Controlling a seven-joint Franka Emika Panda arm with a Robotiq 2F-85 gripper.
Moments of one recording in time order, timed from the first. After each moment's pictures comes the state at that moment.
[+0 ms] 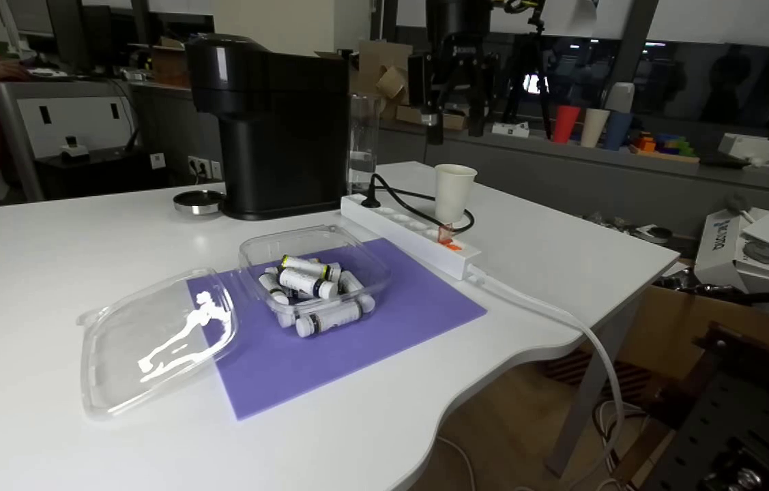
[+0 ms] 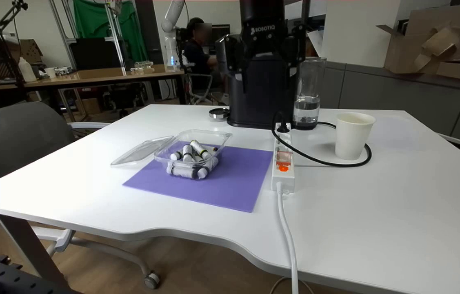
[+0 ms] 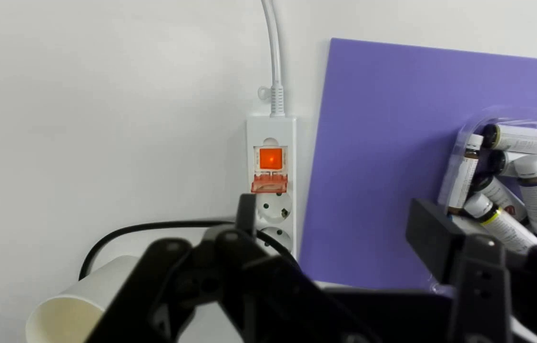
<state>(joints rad) -0.19 0.18 -0.12 -2.20 -0.13 2.30 -0.28</state>
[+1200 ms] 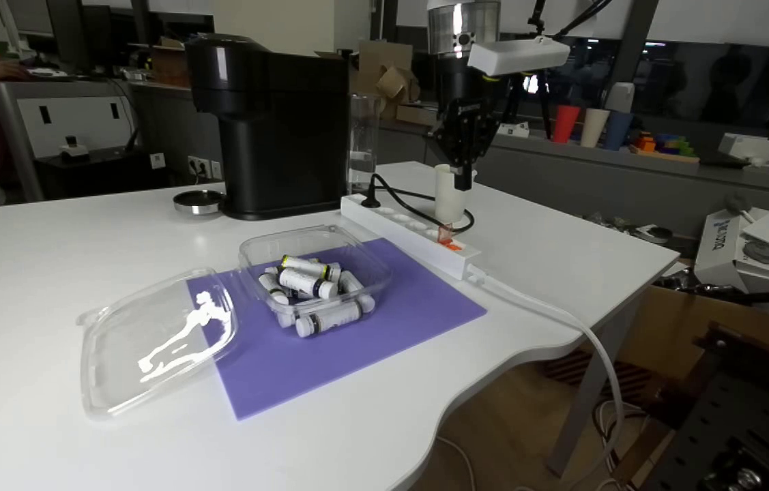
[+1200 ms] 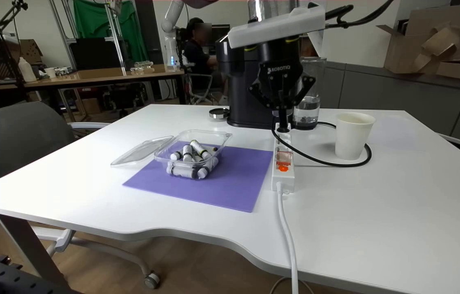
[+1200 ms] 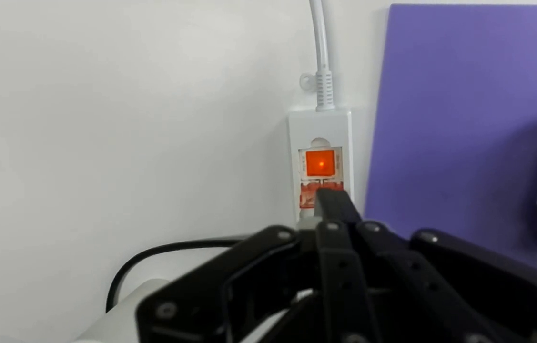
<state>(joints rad) -0.19 0.32 -0.17 -2.20 -0.18 2.50 -0.19</state>
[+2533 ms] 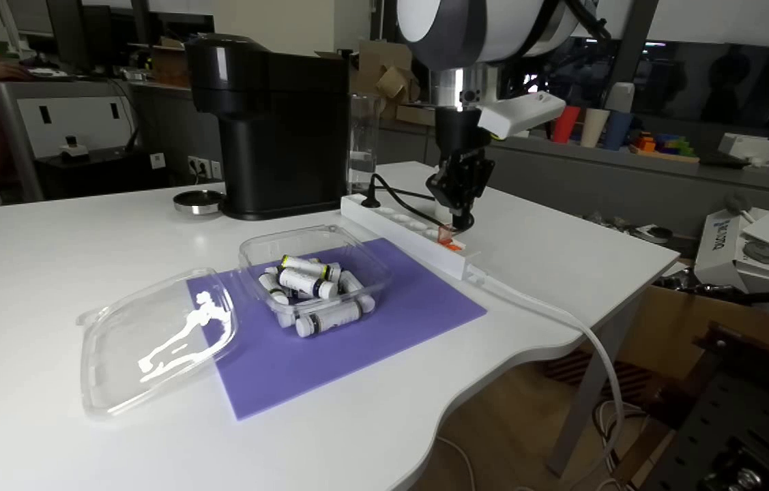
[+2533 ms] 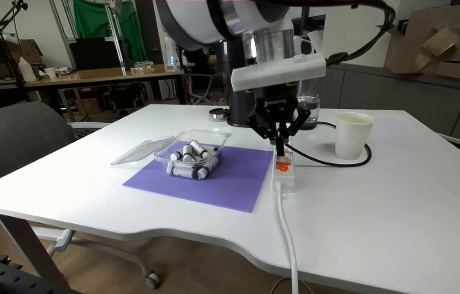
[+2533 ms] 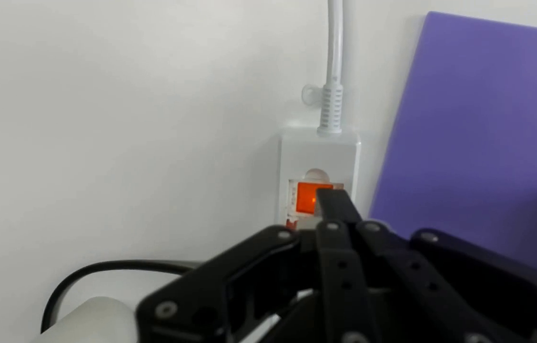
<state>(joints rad) -0.20 0.42 -0.16 -2.27 -0.21 2.70 -0.28</state>
